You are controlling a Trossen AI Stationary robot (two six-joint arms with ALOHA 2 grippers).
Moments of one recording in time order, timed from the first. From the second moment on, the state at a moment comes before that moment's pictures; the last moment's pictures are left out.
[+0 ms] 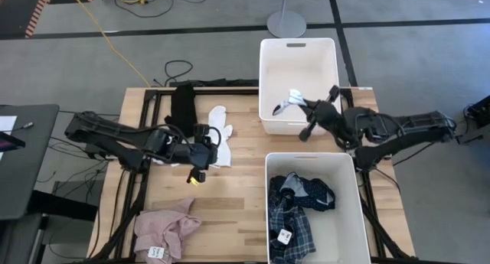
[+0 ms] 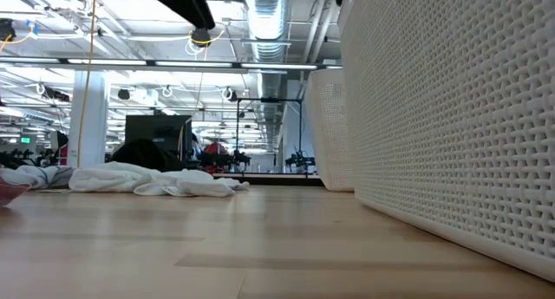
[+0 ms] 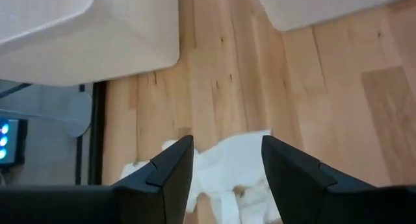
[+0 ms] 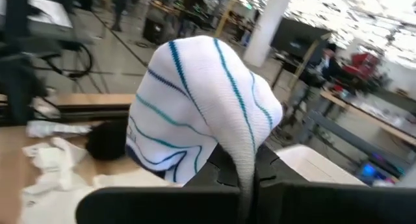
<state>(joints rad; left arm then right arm) -0.25 1.34 1.30 -0.87 -0.50 0.13 0.15 0.96 1.02 -0.15 0.84 -0.24</state>
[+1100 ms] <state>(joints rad) -0.25 1.12 0.87 -0.49 -0.27 0.10 -0.37 0.97 1.00 -0.43 0.29 -0.04</state>
